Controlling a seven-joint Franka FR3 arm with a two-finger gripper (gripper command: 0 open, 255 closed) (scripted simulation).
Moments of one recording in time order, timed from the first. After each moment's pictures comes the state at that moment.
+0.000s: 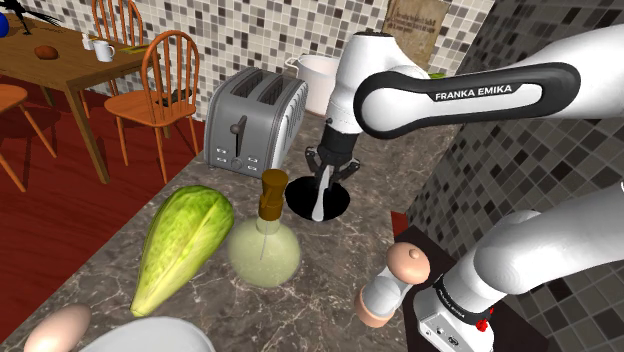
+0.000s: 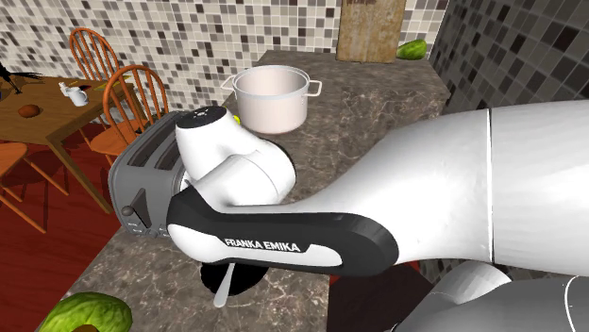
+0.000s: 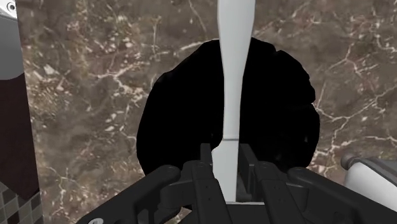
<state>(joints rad) 0.01 -0.39 0.48 -2.39 0.21 2.03 1.15</state>
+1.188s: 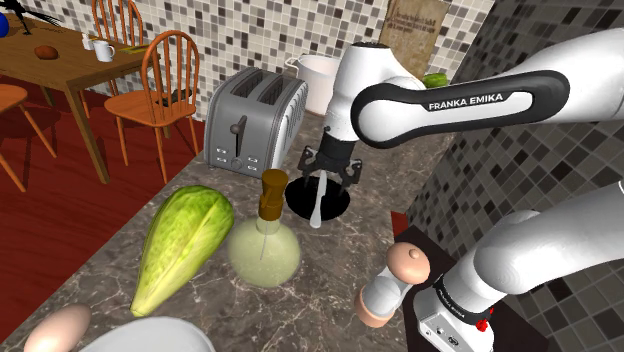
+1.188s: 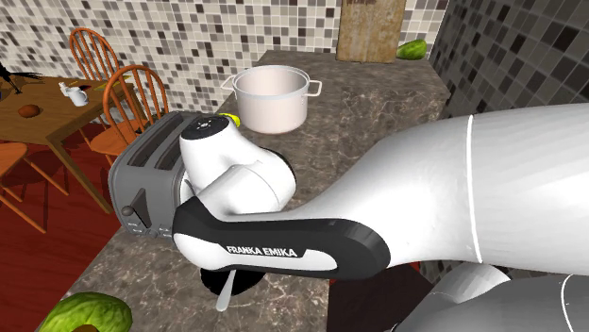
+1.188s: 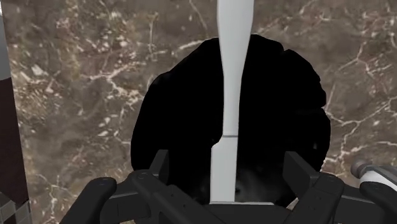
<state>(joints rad) 0.01 -0.38 0.49 -2.42 0.21 2.08 1.15</state>
